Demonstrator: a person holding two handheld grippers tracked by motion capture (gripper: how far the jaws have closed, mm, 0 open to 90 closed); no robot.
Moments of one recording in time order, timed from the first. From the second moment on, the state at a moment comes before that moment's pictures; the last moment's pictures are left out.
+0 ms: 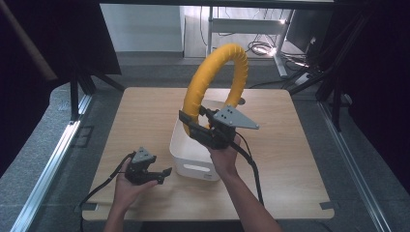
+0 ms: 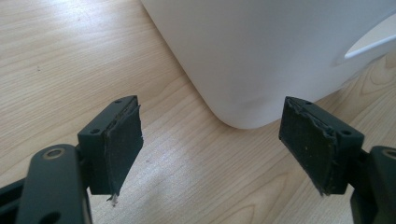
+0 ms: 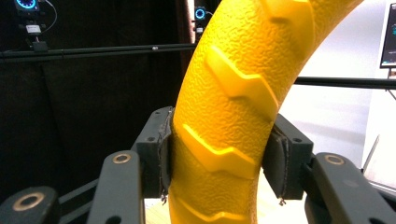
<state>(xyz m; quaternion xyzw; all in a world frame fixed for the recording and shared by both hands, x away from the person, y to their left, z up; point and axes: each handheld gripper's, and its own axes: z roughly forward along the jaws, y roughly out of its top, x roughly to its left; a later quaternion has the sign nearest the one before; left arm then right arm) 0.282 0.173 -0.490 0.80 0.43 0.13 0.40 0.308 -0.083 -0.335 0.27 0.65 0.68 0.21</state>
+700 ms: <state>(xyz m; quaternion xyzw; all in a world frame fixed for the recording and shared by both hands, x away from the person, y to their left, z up) 0.282 0.173 -0.491 0.80 0.42 0.13 0.40 0.304 -0.071 -0.355 0.28 0.65 0.68 0.20</state>
